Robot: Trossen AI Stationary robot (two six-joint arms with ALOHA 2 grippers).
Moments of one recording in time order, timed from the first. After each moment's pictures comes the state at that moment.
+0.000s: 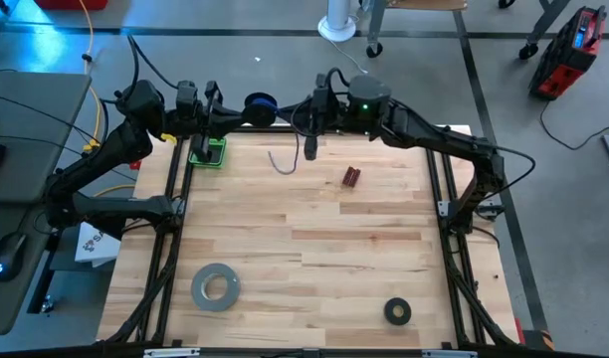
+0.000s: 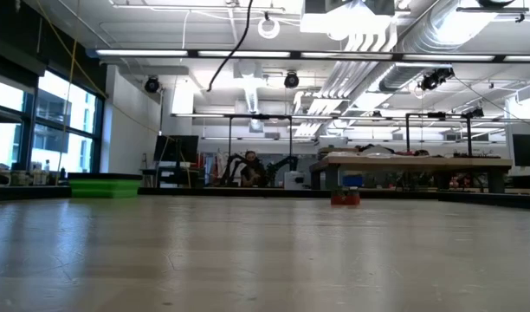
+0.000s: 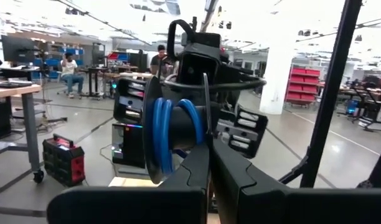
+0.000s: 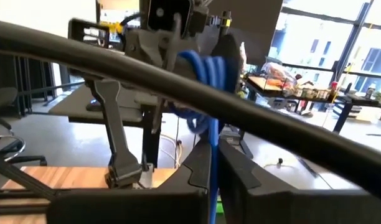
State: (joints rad) left arm 0.54 0.96 1.19 -0.05 0.49 -0.15; right arm -0.22 1.73 1.89 -0.19 -0.08 -0.16
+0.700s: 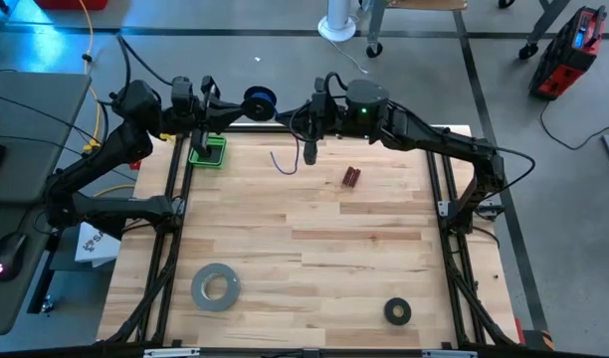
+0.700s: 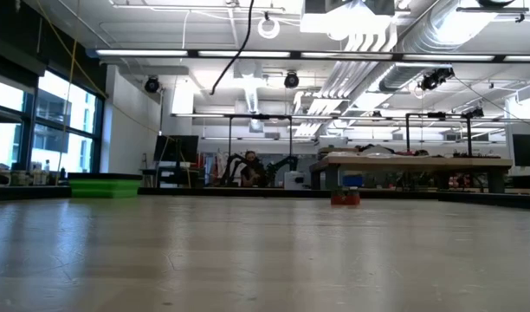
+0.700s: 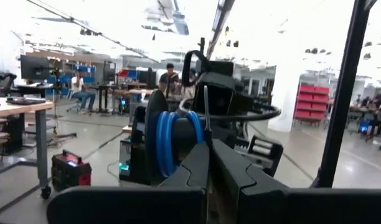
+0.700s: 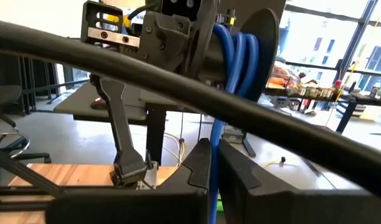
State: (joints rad) left arm 0.54 0.96 1.19 0.03 0.43 -0.19; right arm -0.20 1.73 1.89 -0.20 -0.07 -0.16
